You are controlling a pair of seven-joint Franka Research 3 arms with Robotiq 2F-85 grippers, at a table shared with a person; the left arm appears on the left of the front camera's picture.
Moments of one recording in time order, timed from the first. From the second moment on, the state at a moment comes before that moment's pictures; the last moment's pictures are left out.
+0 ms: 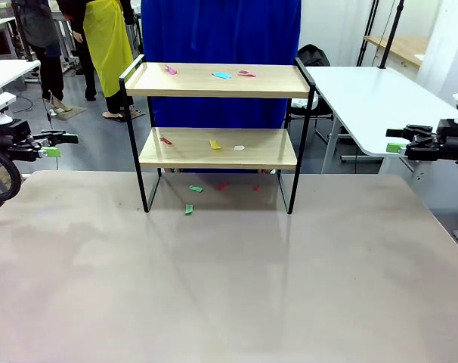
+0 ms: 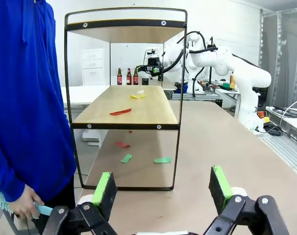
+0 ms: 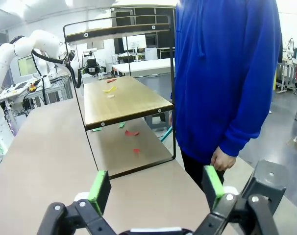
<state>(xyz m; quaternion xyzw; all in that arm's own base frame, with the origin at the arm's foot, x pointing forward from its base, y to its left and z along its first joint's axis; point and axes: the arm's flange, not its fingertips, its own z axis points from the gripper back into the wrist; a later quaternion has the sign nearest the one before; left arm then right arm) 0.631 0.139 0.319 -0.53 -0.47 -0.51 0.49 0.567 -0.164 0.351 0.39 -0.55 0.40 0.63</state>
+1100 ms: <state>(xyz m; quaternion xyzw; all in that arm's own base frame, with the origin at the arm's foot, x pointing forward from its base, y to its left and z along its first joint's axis) 0.617 0.143 0.348 -0.53 -0.50 -0.50 0.46 0.564 -0.168 0.381 0.39 -0.56 0.39 0.62</state>
